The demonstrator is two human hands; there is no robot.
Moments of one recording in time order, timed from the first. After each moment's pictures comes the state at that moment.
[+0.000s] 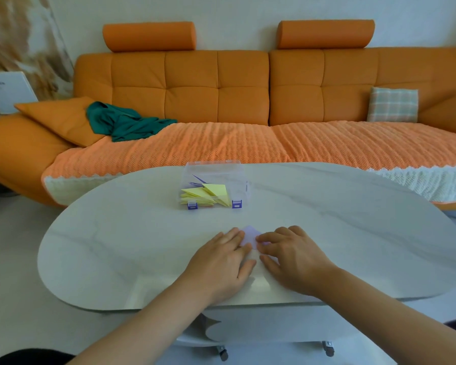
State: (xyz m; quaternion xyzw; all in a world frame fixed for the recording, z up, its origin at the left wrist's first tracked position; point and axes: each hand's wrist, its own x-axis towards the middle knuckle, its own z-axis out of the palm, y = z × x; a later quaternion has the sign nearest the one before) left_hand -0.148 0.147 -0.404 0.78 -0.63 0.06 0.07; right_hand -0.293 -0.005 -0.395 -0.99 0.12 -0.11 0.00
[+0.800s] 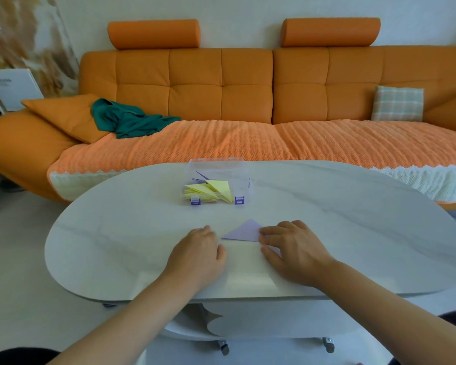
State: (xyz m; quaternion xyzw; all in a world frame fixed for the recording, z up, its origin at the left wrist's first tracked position) left_hand -0.128 0.173 -0.394 0.87 -0.47 0.04 0.14; right_hand -0.292 -0.009 -0.395 -0.98 0.13 -0.12 0.02
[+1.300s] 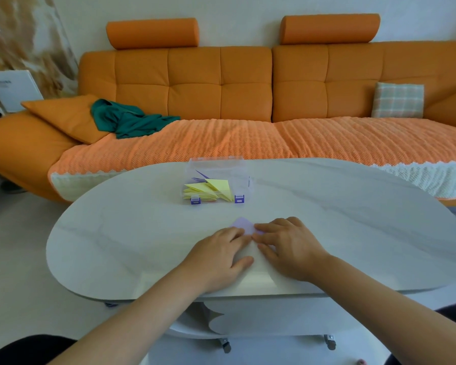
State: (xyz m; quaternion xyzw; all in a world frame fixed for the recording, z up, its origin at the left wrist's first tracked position) left_hand -0.137 0.154 -0.402 0.79 -0.60 -0.01 0.09; right_hand -0.281 -0.010 -0.398 -0.99 0.14 -0.08 0.03
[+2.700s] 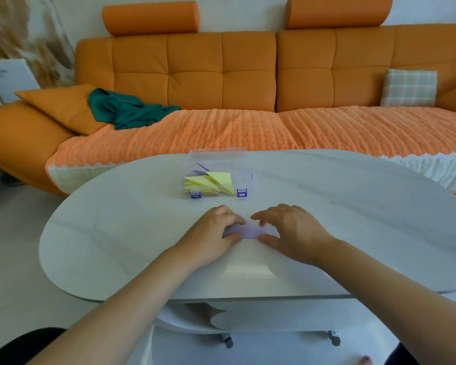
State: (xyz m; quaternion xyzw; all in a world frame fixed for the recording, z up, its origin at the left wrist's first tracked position) left_hand -0.105 0.138 -0.389 0.76 -0.58 -0.05 0.27; right_hand -0.267 -0.018 -0.374 -0.99 0.11 -0.11 0.07
